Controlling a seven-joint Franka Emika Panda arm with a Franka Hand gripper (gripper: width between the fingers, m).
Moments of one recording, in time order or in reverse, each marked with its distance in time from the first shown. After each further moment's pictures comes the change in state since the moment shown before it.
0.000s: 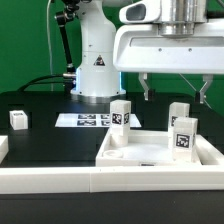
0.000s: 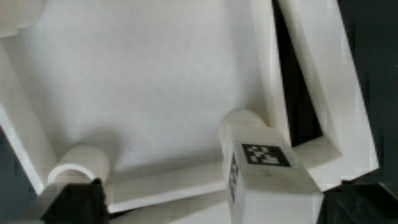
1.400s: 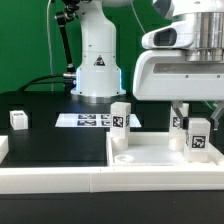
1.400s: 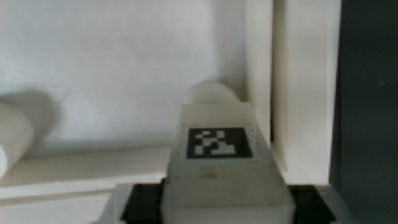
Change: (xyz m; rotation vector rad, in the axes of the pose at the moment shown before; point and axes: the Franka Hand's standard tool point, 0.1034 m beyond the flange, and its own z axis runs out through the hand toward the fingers) arm 0.022 -0.041 0.040 0.013 0.053 -0.168
